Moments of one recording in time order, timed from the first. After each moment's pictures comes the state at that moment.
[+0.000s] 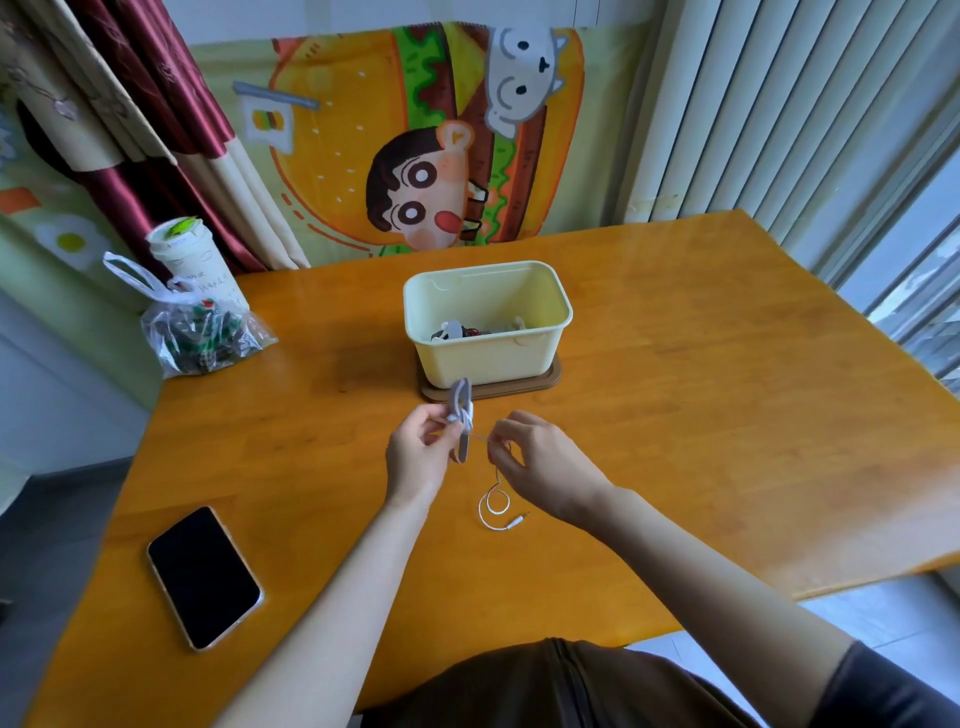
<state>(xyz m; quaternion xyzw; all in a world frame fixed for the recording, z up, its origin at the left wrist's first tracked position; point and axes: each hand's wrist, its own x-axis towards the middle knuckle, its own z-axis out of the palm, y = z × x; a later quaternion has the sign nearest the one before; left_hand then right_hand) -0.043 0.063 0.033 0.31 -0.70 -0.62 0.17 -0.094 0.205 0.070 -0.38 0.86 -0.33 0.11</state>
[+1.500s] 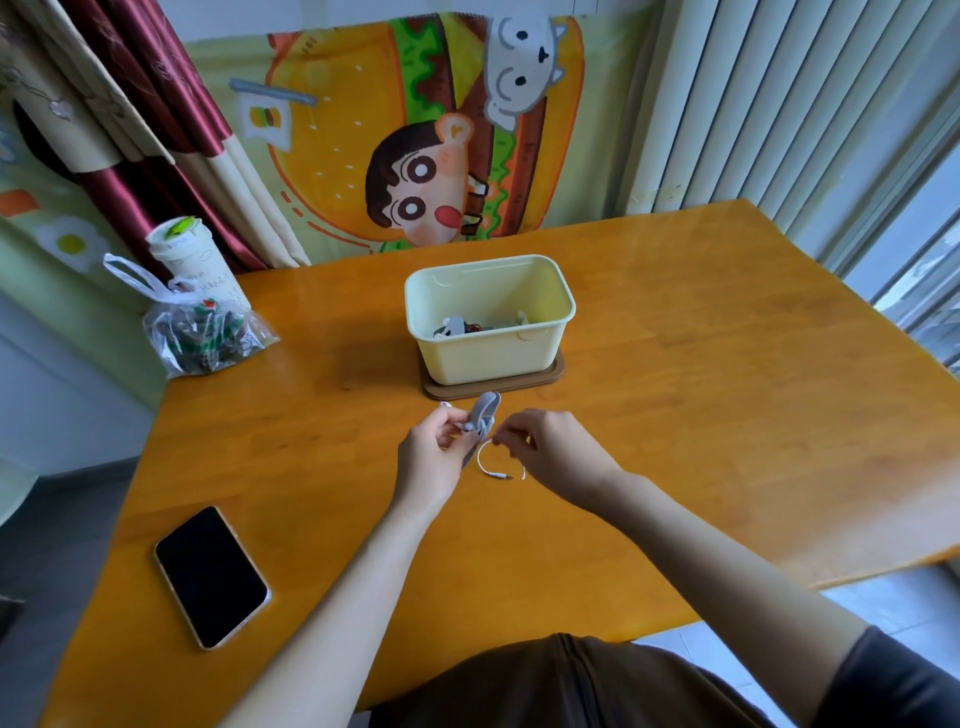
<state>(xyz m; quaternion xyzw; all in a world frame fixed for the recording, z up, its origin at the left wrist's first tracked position) -0.037 0.064 0.036 0.24 -0.80 -0.54 0.13 -0.108 0.206 0.068 -0.37 0.87 -0.32 0.11</state>
